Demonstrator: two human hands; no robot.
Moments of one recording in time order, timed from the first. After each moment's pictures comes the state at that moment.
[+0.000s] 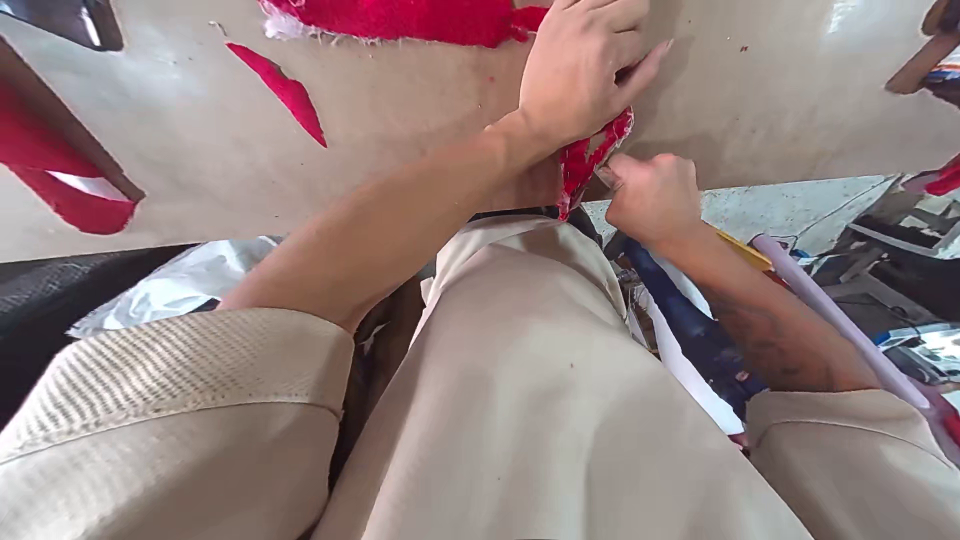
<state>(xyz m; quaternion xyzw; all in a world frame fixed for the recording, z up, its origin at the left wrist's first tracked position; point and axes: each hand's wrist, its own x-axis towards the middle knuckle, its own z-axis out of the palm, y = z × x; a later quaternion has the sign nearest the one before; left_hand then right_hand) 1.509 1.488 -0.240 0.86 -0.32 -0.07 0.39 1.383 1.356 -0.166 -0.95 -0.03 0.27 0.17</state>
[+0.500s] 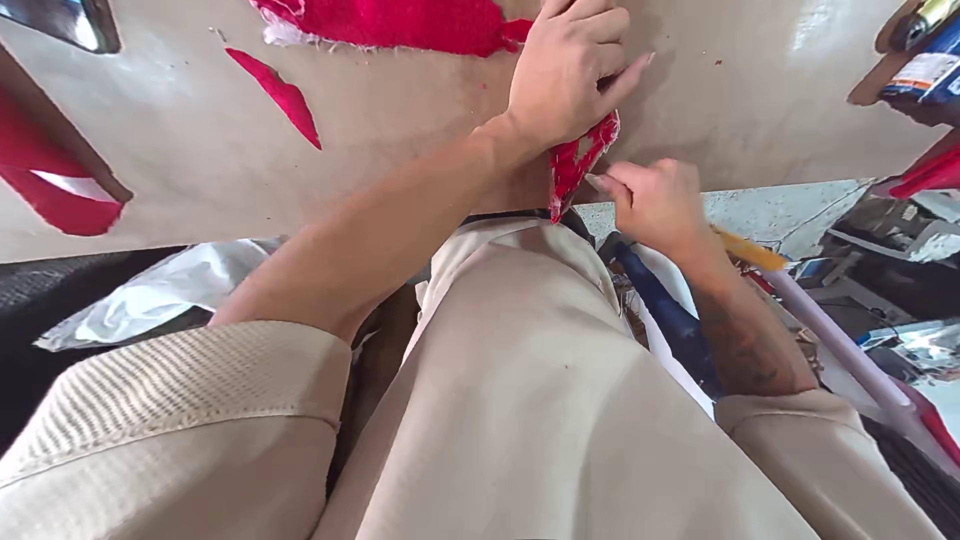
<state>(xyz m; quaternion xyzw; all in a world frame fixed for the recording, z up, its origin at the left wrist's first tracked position) 1.512 1.491 -0.243 0.84 -0.35 -0.04 0.41 1.378 1.339 -0.139 -0.92 -0.01 0.29 0.25</state>
